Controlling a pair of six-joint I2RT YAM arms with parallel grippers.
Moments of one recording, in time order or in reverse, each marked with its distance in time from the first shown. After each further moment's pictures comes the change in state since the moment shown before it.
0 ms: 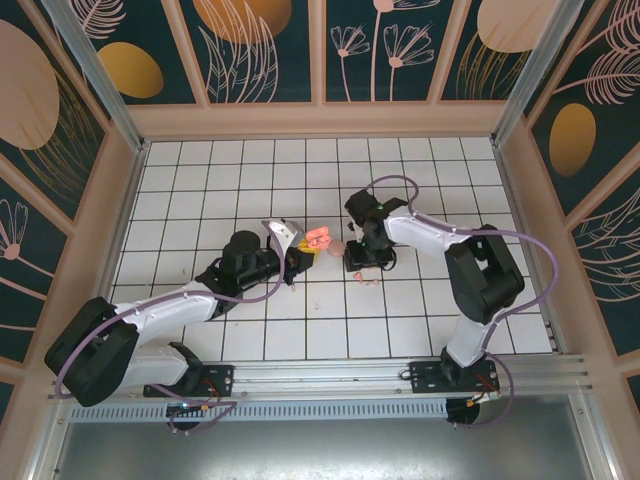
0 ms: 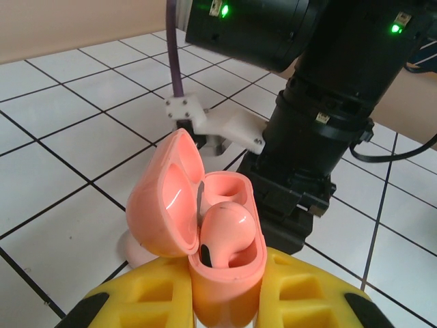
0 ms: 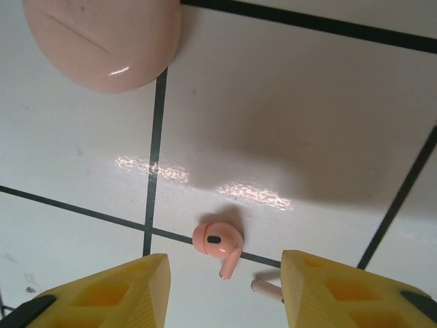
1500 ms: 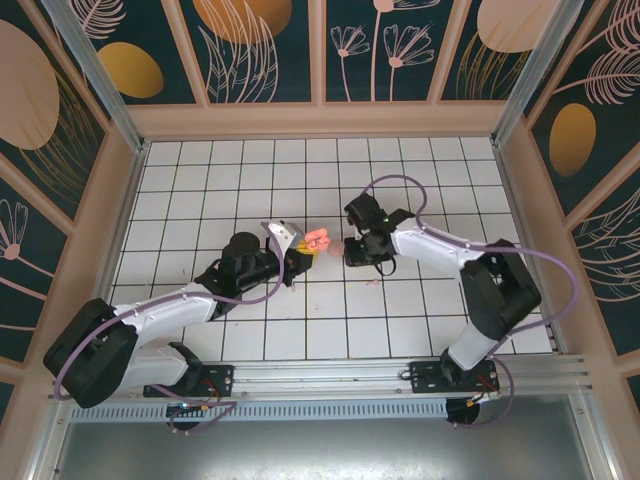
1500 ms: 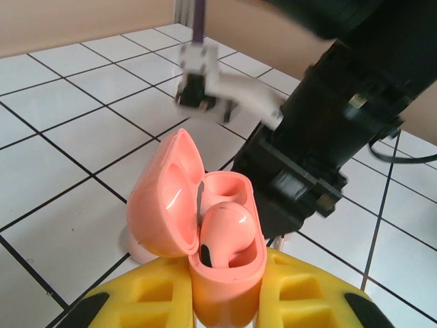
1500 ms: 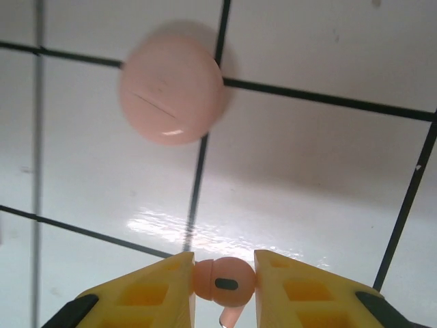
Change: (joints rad) left arm 0.000 -0.005 -0.013 -0.006 -0.005 0.000; right arm 0.039 -0.163 -0.123 0.217 0.069 0.087
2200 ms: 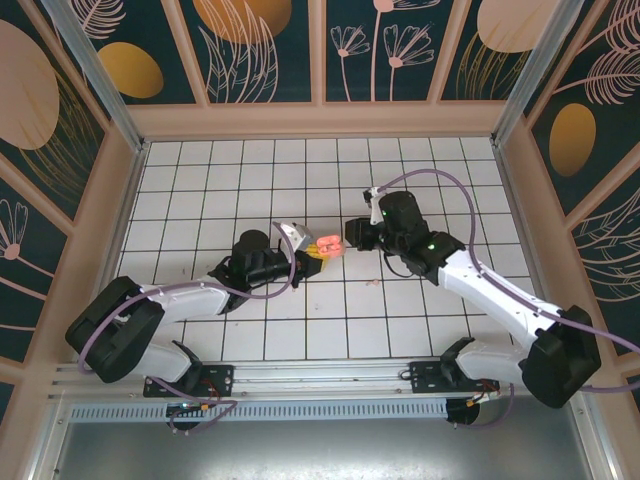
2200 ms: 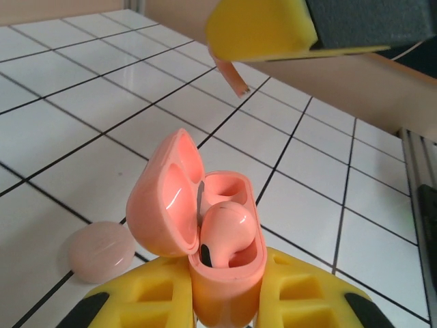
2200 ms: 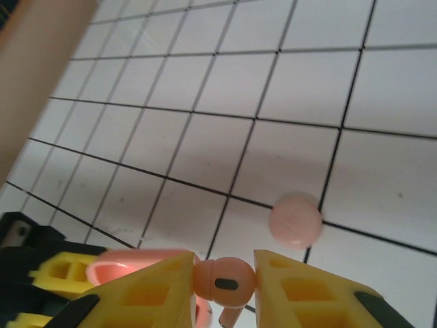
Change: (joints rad) left arm 0.000 0.159 0.023 0.148 0.157 -0.019; right arm 0.004 -0.422 -0.174 0.356 -0.047 0.016
